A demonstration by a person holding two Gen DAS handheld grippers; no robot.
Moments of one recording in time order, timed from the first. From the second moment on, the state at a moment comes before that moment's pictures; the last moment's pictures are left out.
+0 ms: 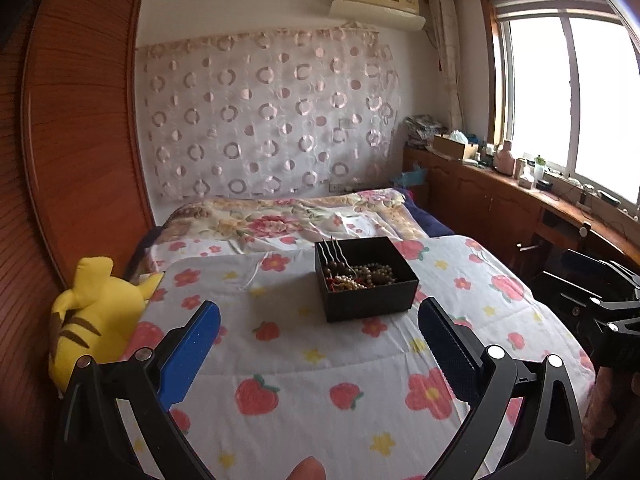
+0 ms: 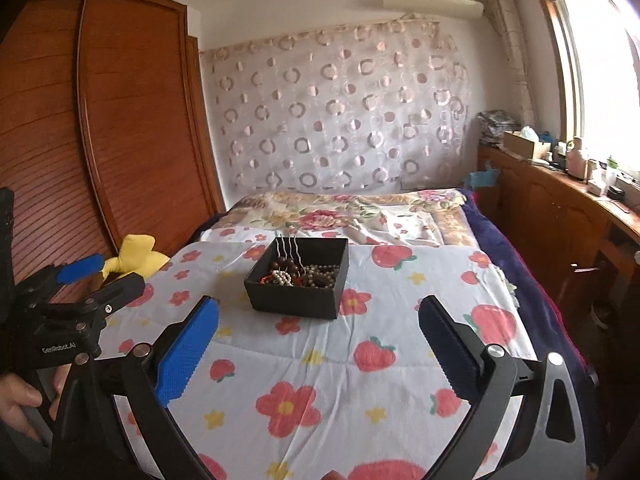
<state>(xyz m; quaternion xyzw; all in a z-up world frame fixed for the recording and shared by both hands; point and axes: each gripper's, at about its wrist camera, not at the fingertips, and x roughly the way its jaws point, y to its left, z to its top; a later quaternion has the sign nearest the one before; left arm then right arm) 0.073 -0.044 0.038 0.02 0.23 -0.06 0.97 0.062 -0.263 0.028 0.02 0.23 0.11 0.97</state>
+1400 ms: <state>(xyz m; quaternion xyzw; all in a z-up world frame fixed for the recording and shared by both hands) 0.048 -0.045 0.043 0.01 0.22 -0.06 0.97 0.047 -0.262 0.024 0.02 0.22 0.10 0.97</state>
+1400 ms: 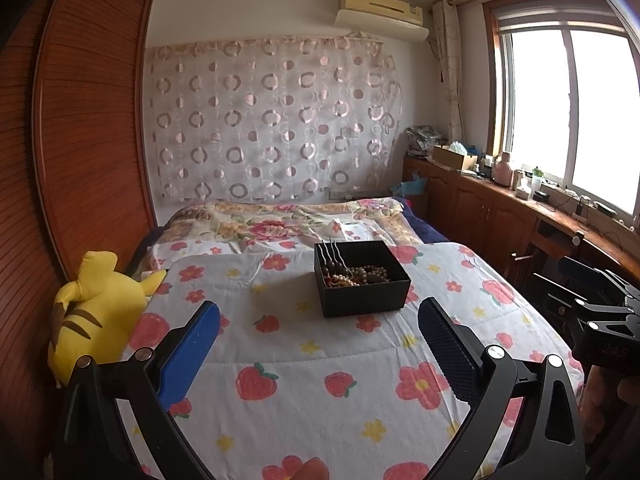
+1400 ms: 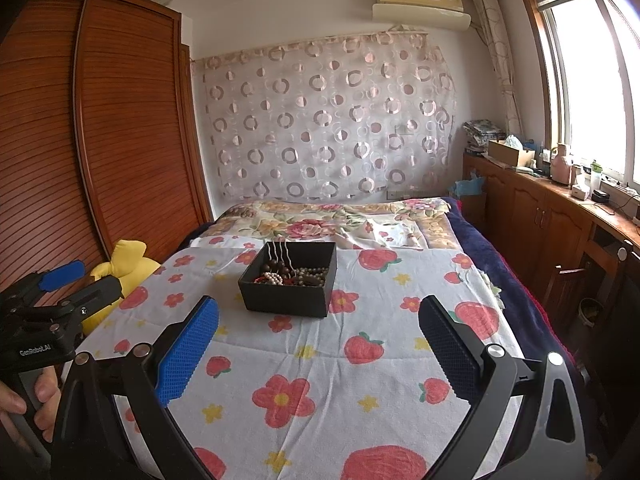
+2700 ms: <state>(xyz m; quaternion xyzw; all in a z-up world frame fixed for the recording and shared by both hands) 0.047 -0.043 0.041 0.01 0.22 -0.06 0.97 0.047 -0.261 0.024 0.02 0.22 0.10 0.97</state>
